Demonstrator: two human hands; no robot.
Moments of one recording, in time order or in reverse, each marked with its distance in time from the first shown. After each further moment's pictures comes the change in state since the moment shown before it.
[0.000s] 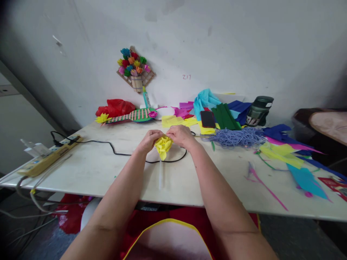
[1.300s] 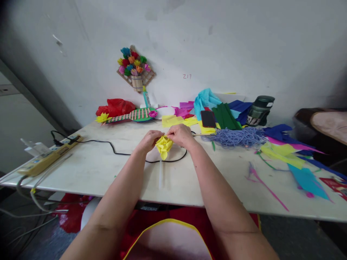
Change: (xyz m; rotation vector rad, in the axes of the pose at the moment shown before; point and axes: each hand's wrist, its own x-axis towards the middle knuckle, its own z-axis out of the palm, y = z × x) left_hand 0.001 0.002 0.004 -0.062 0.019 -0.078; right_hand 0.001 -0.001 0.003 0.110 0.054 0.143
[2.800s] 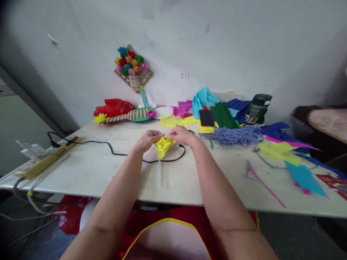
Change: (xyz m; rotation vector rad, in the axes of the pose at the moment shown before) left_hand -0.003 0.005 -0.004 0.197 -0.058 0.003; right_hand 0.001 0.020 -0.001 0.278 -0.238 0.027
